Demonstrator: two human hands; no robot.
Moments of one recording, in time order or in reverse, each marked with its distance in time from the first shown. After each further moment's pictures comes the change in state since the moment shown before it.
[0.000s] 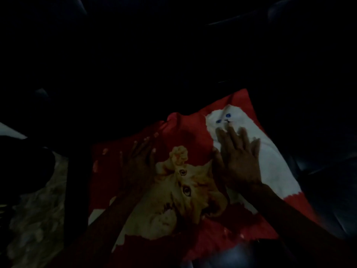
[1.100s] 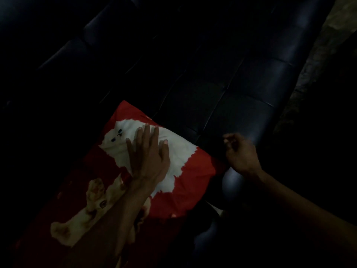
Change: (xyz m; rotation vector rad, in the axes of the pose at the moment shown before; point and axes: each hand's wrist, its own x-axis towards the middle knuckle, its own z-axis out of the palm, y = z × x) left_hand -0.035 0.246 0.064 0.177 -0.247 0.696; right_hand -0.157 0.171 -0.047 0.626 0.449 0.846
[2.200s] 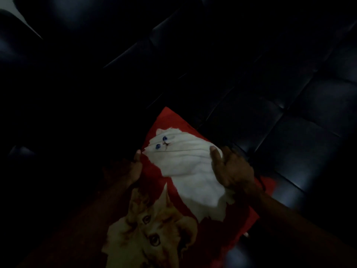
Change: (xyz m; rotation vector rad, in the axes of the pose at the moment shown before) left_hand 0.033 -0.201 -0.007 -0.107 -0.261 -0.751; right_hand 0.010 -0.099 0.120 -0.383 -0.318 -0.040
